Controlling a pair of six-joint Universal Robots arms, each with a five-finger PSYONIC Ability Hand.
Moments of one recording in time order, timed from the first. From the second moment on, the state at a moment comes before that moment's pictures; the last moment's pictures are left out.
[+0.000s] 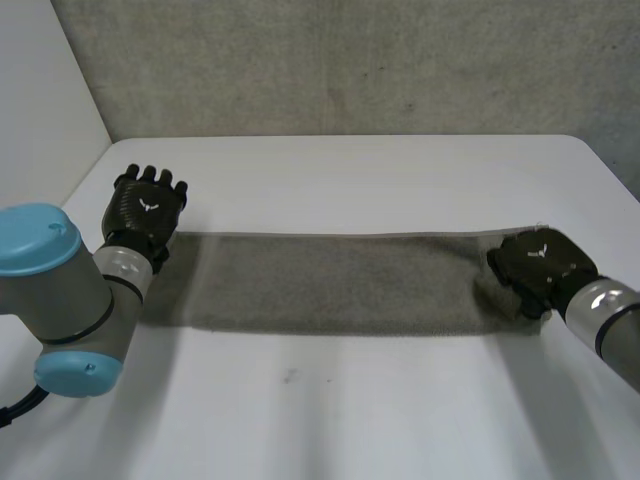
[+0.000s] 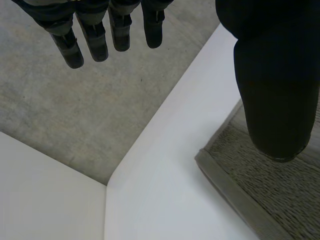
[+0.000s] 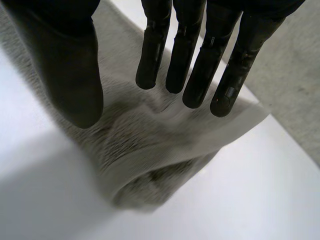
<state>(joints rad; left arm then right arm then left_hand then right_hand) 4.41 -2.01 -1.68 3.63 -1.62 3.80 1.70 -1.32 1.81 -0.07 1.28 2.50 0.18 0.17 0.17 0.17 0.03 0.75 0.75 0.75 0.75 0.58</state>
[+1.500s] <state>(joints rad) 4.41 -2.00 -1.73 3.67 -1.62 3.80 1.28 -1.07 1.50 -0.06 1.27 2.29 0.18 0.17 0.17 0.17 0.03 1.33 1.31 1.34 1.34 1.17</state>
